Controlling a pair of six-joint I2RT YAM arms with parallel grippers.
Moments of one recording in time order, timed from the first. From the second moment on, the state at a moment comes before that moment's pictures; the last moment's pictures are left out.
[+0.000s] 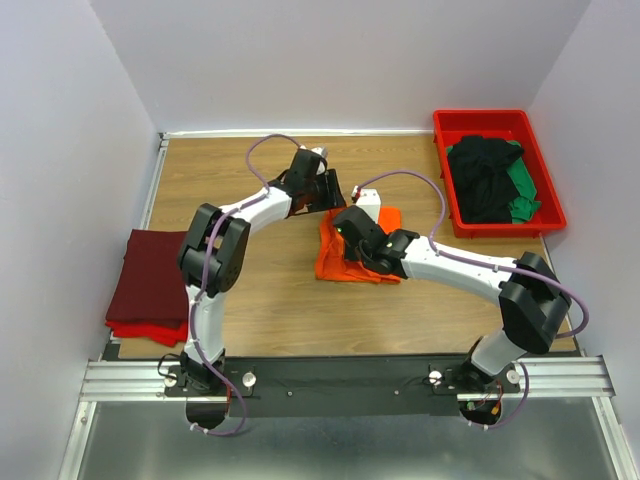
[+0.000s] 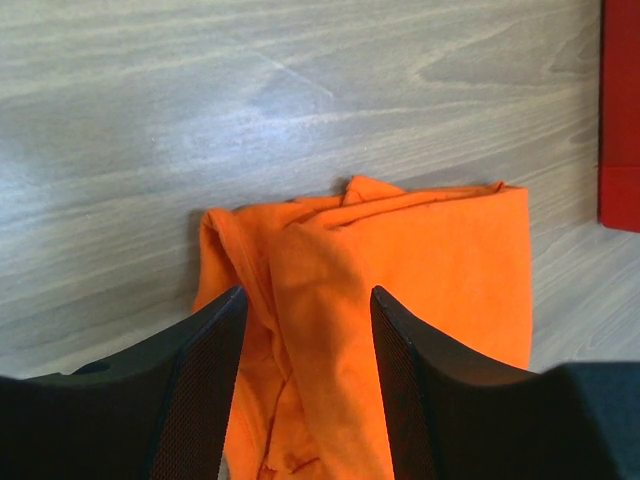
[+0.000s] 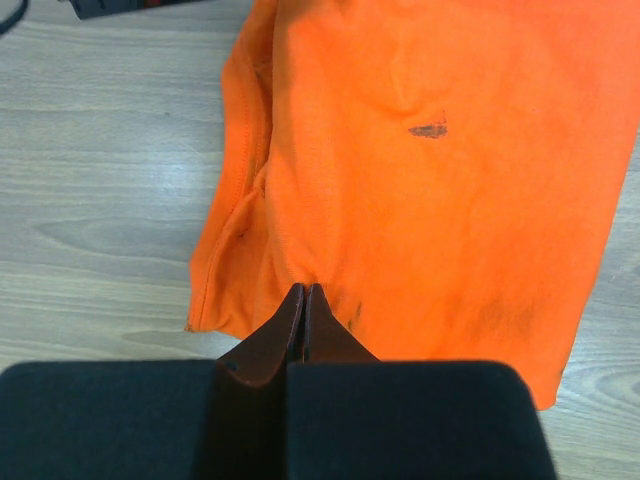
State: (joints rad) left arm -0.48 2.04 1.46 -0.13 0.22 -0.58; right arm 0.90 1.60 1.09 -0.34 0.50 0.65
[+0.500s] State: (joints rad) left arm -0.52 2.04 1.46 -0.13 0.22 -0.61; right arm 0.90 1.60 1.09 -0.34 0.50 0.65
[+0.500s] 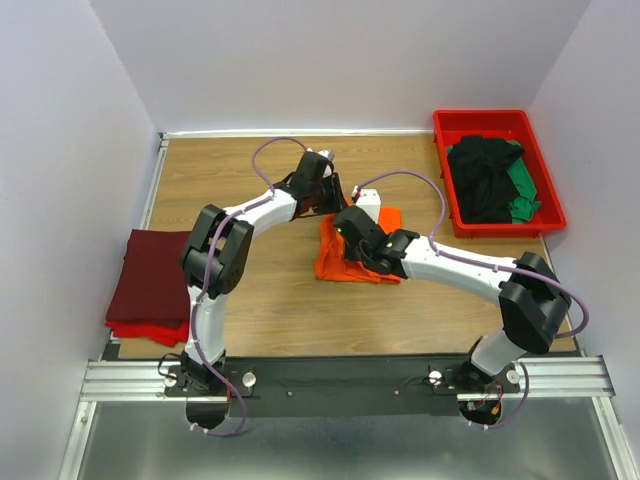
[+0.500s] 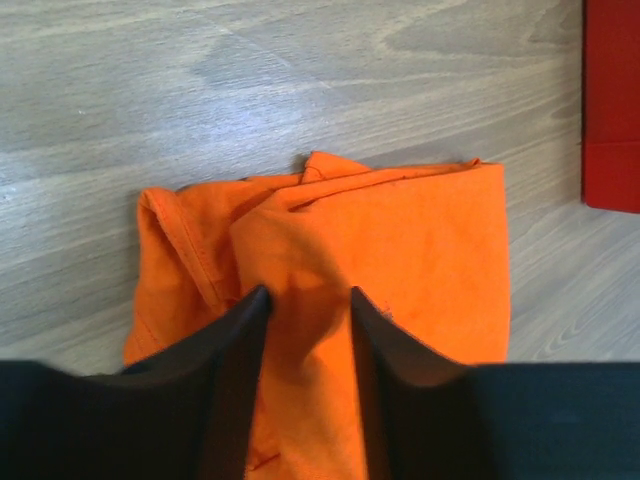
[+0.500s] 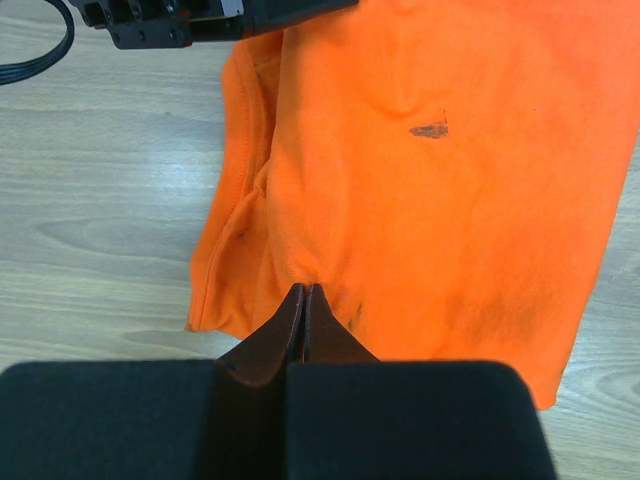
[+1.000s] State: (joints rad) left arm -0.52 2.04 1.48 -0.13 0.23 -0.61; right arm 0.90 1.49 1.09 -0.34 0.49 0.64
